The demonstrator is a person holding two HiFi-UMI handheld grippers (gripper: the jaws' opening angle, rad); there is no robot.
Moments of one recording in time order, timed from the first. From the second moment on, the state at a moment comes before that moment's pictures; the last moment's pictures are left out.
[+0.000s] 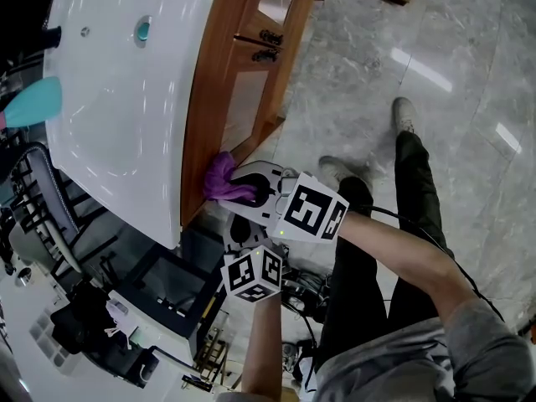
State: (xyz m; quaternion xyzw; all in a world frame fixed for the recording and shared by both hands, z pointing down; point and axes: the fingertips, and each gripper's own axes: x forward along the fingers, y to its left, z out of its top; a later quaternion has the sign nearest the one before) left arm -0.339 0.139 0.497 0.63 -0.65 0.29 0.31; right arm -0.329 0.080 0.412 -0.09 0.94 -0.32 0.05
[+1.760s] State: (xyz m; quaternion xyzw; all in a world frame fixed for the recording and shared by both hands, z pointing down) left arm -0.241 0.096 0.086 0.73 -0.66 0.09 0.13; right arm -0.137 0.070 0.073 -0.22 0.96 -0.17 0.03
